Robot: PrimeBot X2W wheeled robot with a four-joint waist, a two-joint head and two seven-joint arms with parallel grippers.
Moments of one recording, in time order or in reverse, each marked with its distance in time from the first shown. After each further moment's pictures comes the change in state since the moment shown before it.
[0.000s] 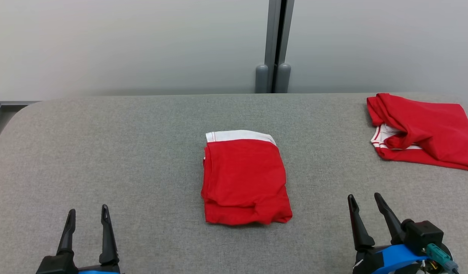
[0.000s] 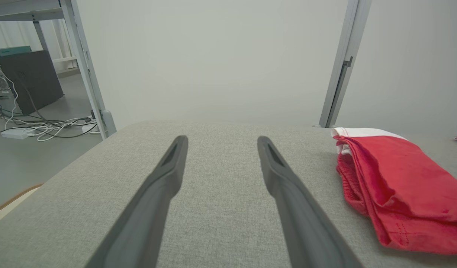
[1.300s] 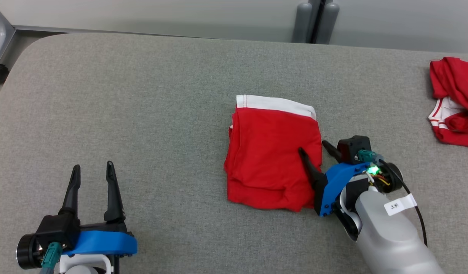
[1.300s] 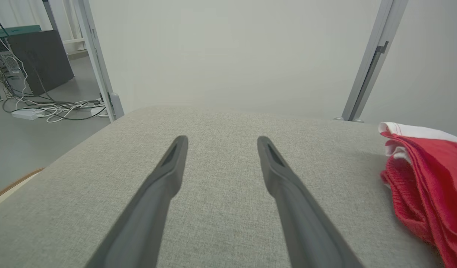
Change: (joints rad) left arm -0.171 0.000 -0.037 0.029 -0.039 -0.006 0.000; right arm -0.590 0.000 0.230 0.600 0.001 0.000 0.129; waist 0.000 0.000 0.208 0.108
